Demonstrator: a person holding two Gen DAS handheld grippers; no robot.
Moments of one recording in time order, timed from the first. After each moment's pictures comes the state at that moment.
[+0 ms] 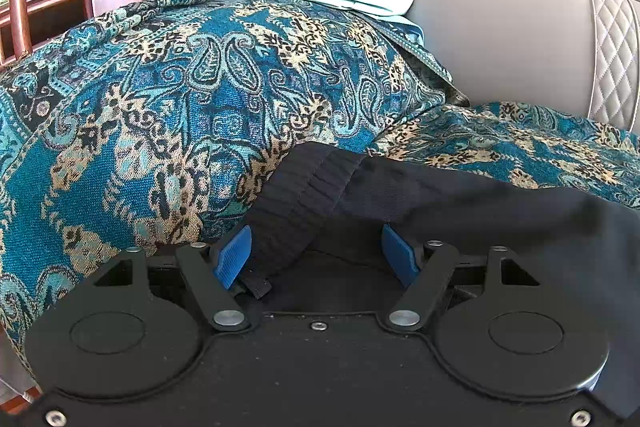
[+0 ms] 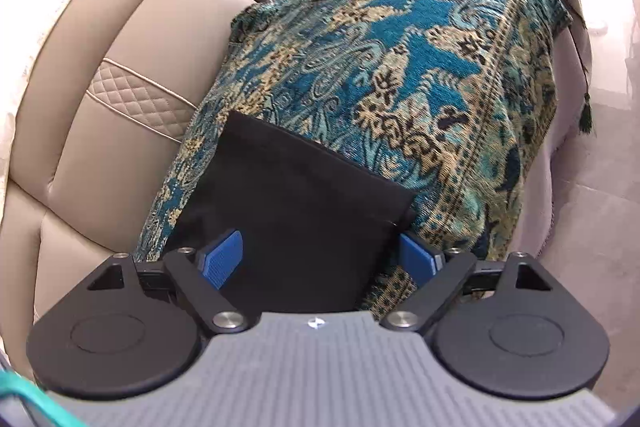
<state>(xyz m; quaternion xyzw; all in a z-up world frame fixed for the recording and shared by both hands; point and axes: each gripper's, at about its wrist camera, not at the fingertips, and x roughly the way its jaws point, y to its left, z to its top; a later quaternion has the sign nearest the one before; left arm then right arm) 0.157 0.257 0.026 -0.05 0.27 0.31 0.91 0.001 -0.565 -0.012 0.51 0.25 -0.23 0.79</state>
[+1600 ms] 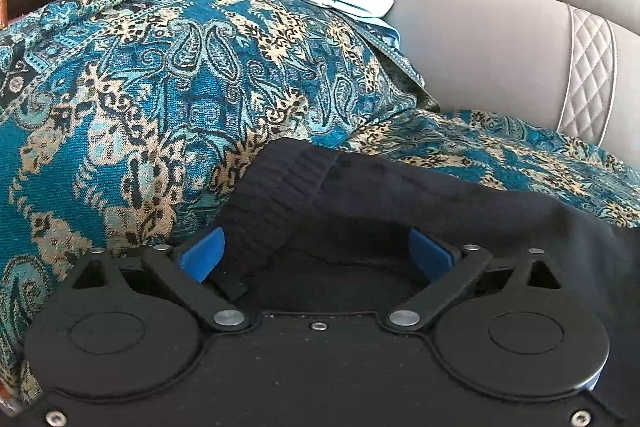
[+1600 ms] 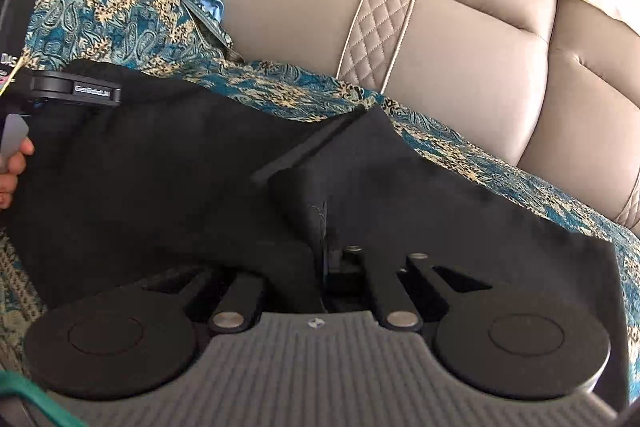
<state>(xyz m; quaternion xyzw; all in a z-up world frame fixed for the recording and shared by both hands) 0.151 0.263 0.024 -0.09 0.27 0.26 0.92 0.141 -0.010 0.009 -0.14 0.26 0.12 0.95</state>
